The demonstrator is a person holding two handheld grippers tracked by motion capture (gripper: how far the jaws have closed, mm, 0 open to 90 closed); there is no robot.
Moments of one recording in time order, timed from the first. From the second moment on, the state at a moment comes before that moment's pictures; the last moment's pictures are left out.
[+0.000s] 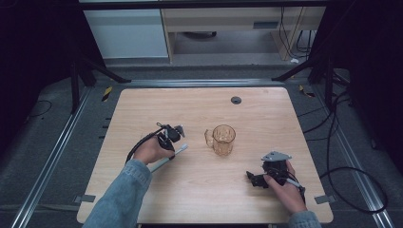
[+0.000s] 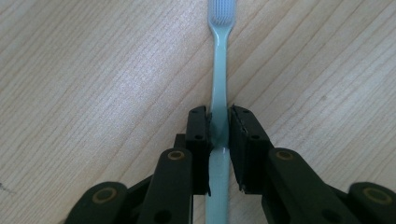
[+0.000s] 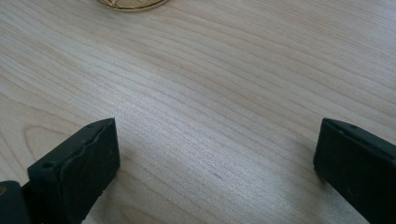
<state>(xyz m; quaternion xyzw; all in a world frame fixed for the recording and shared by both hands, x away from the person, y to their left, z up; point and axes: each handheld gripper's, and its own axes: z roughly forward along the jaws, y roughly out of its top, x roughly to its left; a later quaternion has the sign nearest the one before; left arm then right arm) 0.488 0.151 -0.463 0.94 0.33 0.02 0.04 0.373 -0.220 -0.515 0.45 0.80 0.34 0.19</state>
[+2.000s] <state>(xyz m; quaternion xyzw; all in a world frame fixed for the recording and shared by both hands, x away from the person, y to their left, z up) 0.482 0.117 -0.359 0.84 0.35 0.21 0.34 0.373 -0.219 -0.515 0.45 0.80 0.34 0.19</state>
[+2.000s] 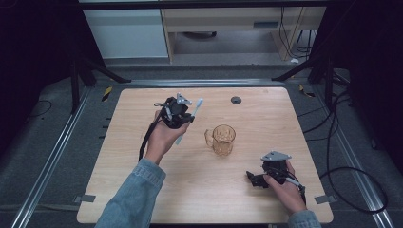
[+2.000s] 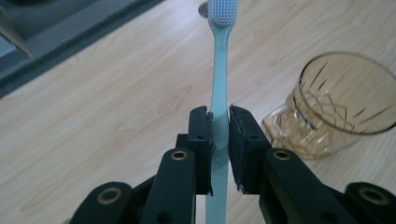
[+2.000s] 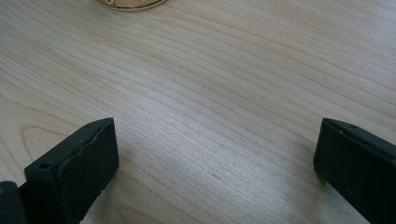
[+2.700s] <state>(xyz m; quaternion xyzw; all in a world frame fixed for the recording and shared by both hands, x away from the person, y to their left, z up) 0.470 0.093 -0.356 0.79 0.36 0.26 0.44 0.373 -0.219 -0.515 0.45 0.80 0.34 0.19</state>
